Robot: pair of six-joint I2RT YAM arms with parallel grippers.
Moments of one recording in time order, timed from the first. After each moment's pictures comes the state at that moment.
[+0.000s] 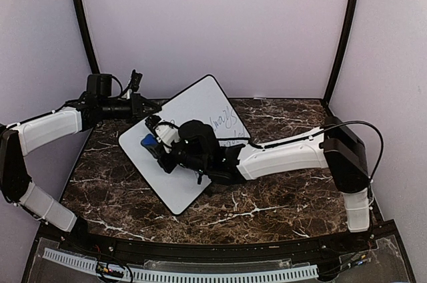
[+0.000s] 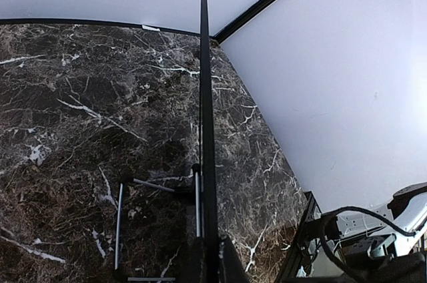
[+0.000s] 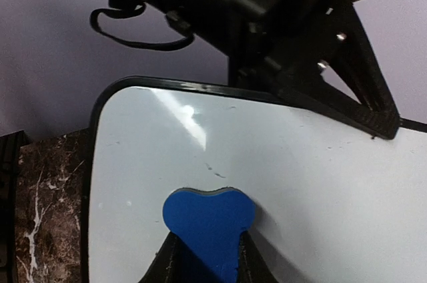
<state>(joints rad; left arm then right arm) -0.26 1.42 1.03 -0.06 0.77 -0.51 1.20 2.09 1.51 0.40 0.18 -0.06</state>
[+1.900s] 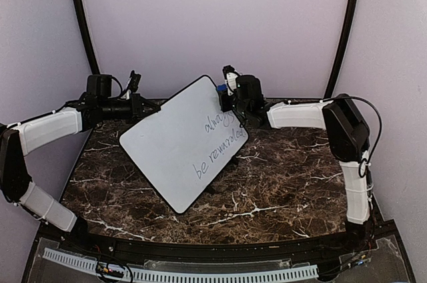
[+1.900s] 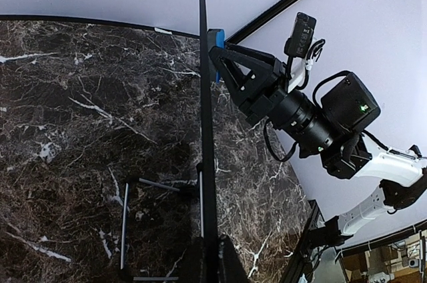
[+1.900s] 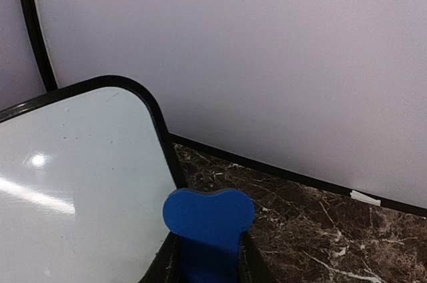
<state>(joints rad) -0.26 1.42 1.03 -0.06 0.73 -0.53 0.72 2.16 1.61 0.34 0.23 0.03</state>
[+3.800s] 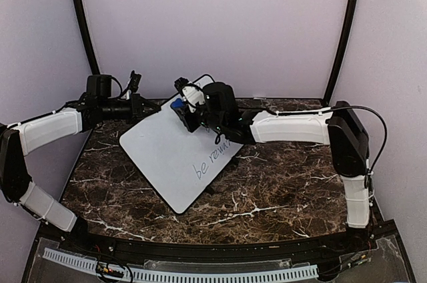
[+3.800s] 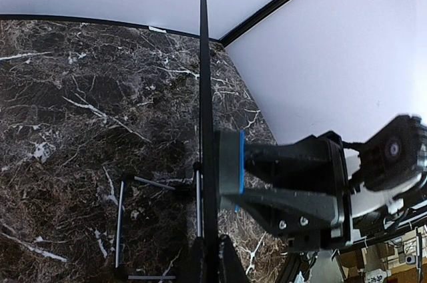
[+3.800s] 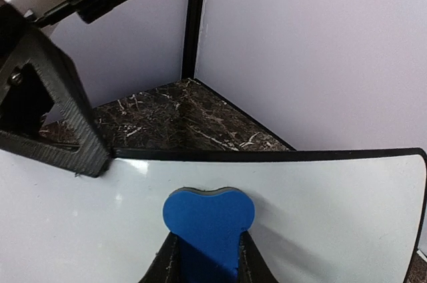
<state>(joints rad) -0.26 1.42 1.02 -0.04 0.75 -0.54 0.96 2.11 1.68 0.21 0.11 -0.12</state>
